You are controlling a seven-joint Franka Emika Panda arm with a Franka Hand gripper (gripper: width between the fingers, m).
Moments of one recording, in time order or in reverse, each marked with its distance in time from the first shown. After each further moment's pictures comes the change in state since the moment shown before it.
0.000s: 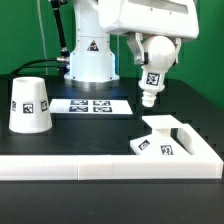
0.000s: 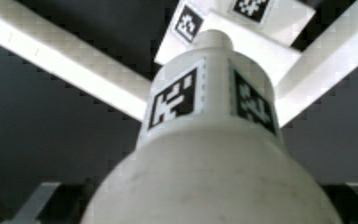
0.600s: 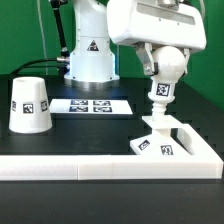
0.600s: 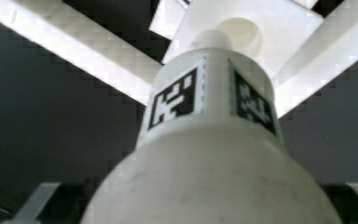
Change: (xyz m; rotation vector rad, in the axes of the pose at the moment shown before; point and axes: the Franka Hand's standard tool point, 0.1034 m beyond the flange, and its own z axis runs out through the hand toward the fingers) arm 0.008 -0.007 0.019 -0.009 0.037 -0.008
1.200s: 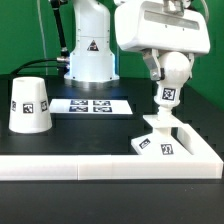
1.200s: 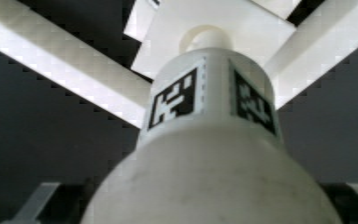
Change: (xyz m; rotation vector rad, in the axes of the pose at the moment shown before) arm -0.003 -0.018 0.006 0.017 -0.009 -0.010
